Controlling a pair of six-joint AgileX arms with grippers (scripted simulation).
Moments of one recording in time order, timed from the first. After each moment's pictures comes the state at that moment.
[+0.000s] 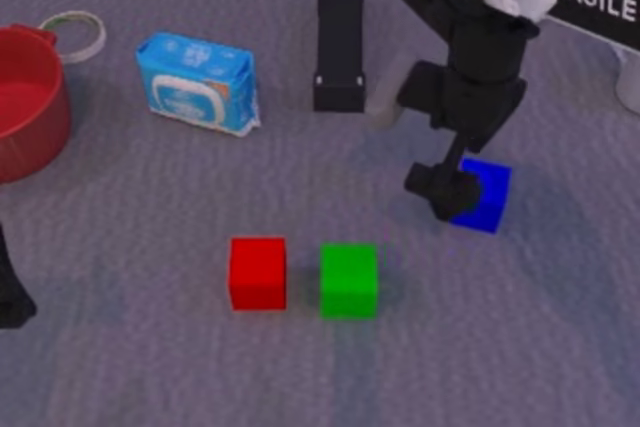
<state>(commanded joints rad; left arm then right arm) 0.02 0.00 0.00 0.00 0.00 0.00 0.47 2.25 1.90 -1.27 0.00 -0.63</state>
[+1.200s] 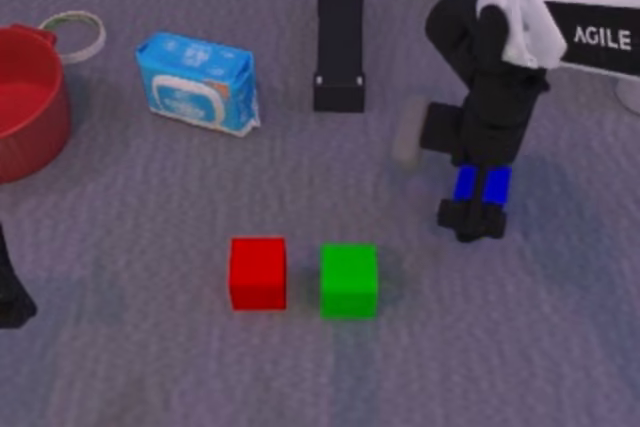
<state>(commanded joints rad) 0.02 0.00 0.00 0.00 0.00 0.00 0.40 2.30 1.71 -0.98 0.00 -0.87</state>
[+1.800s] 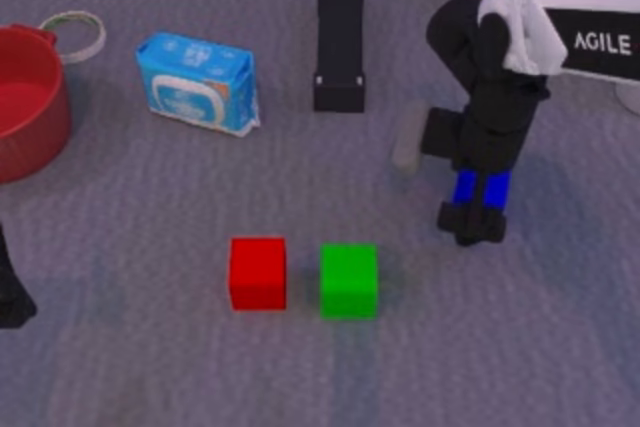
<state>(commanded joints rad) 0.02 0.00 0.00 0.00 0.00 0.00 0.40 2.31 1.68 -0.94 0.00 -0.87</state>
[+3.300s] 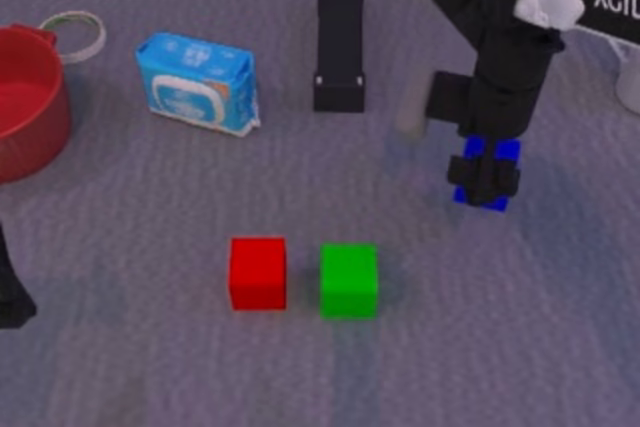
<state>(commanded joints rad) 0.02 0.00 0.00 0.00 0.00 0.00 0.41 2.24 1.81 -1.15 -0.01 -0.86</state>
